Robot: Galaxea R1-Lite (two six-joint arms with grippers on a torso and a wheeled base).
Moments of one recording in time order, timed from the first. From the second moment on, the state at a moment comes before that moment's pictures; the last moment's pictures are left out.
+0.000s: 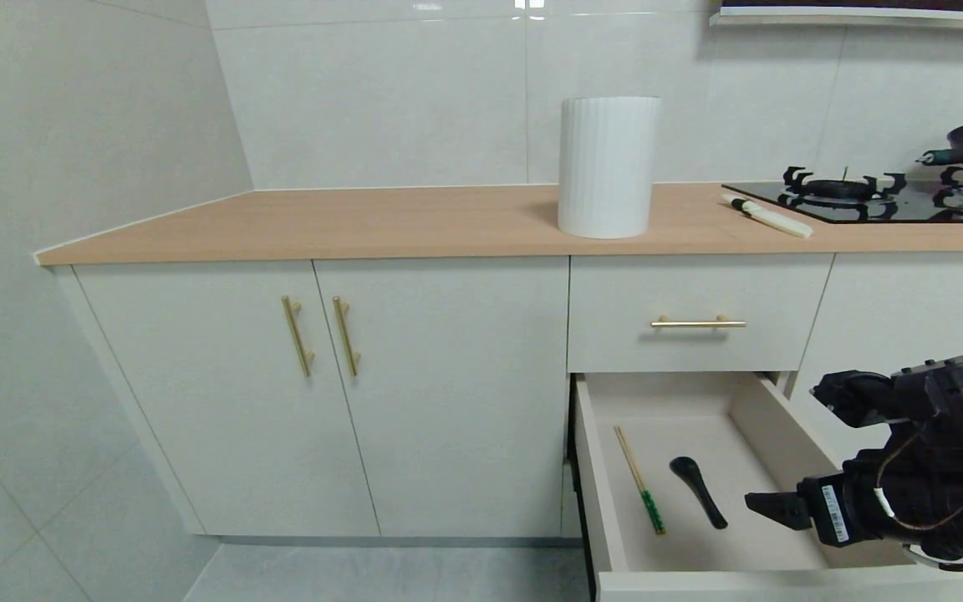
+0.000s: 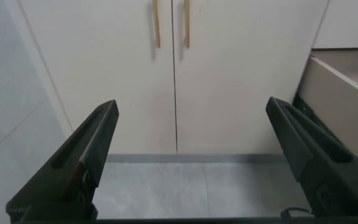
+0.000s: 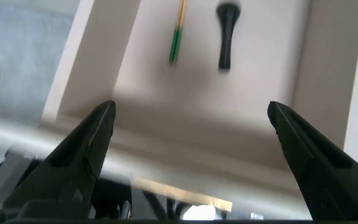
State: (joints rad) left arm 0.00 0.00 0.00 0.00 0.00 0.00; right arm 0.33 1.51 -0.54 -0.19 -0.04 0.10
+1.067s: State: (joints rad) left arm 0.00 0.00 0.00 0.00 0.00 0.00; right arm 0.41 1.61 -0.55 0.09 0.04 -0.02
